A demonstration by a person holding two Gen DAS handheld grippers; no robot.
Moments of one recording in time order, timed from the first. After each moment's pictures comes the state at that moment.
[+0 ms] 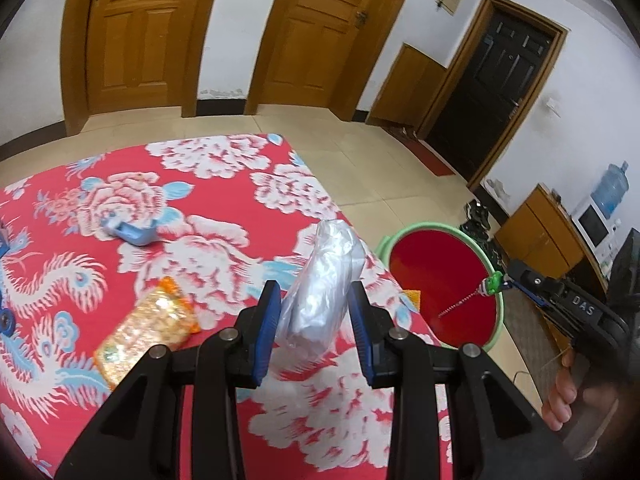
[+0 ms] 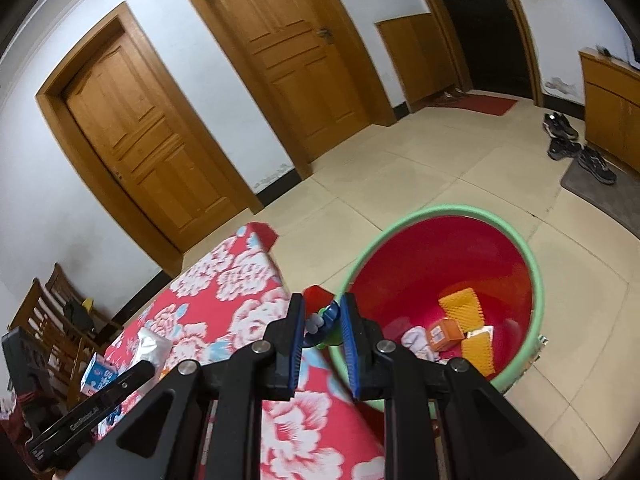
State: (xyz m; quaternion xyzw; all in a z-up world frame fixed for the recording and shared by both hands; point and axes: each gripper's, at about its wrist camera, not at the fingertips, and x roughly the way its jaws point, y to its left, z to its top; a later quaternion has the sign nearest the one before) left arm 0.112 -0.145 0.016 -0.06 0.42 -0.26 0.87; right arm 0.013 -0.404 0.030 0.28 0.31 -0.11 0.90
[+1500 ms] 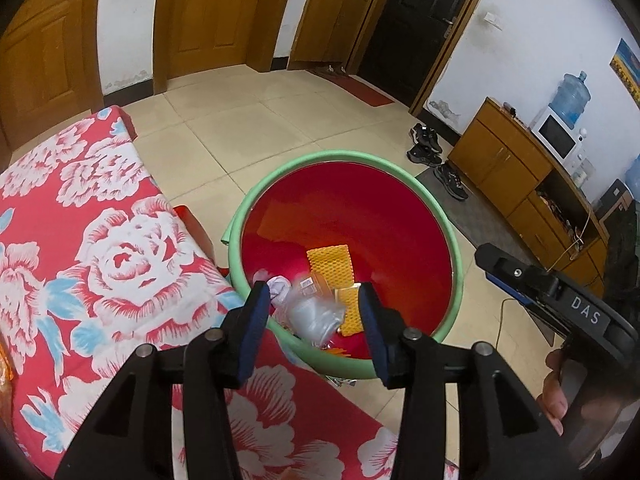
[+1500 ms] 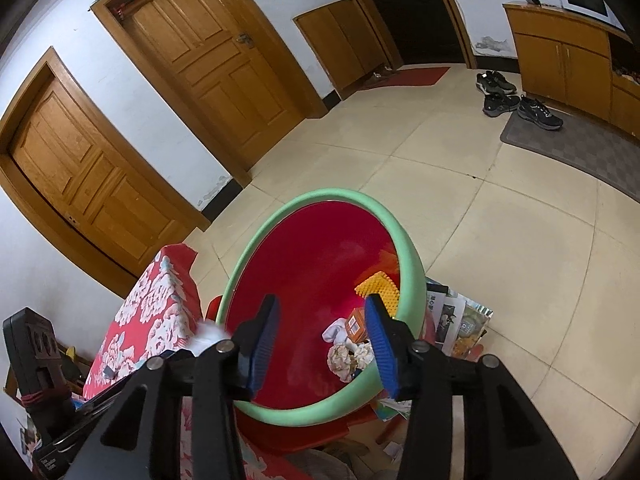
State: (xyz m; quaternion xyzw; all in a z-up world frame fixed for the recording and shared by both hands) left arm 0.100 -0.315 -0.030 0.04 0.46 -0.37 0.81; right arm -0.038 -0.497 -0.019 0.34 0.31 -0.19 0.87
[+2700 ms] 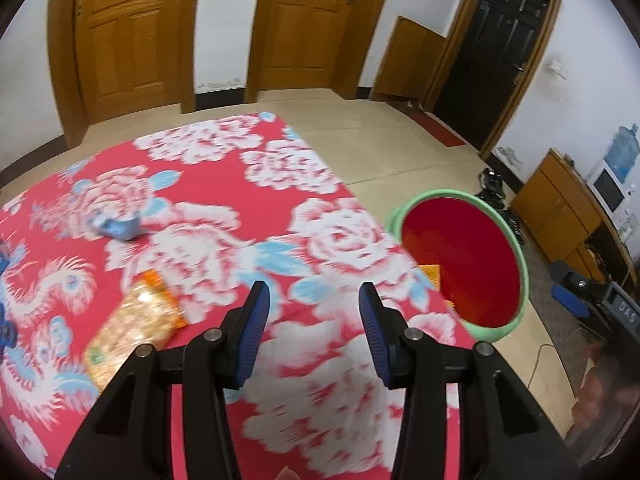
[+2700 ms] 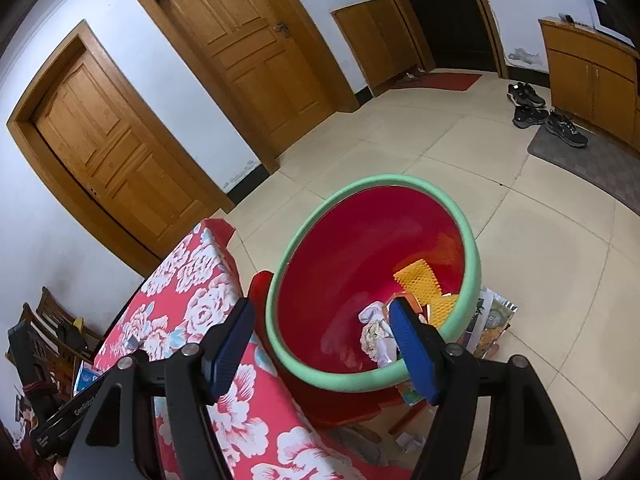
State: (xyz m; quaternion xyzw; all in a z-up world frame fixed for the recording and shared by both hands) left arm 0.113 -0.162 -0.005 0.00 0.44 -0.24 0.87; right arm -0.031 -0.437 0.009 0.31 0.32 -0.14 0.88
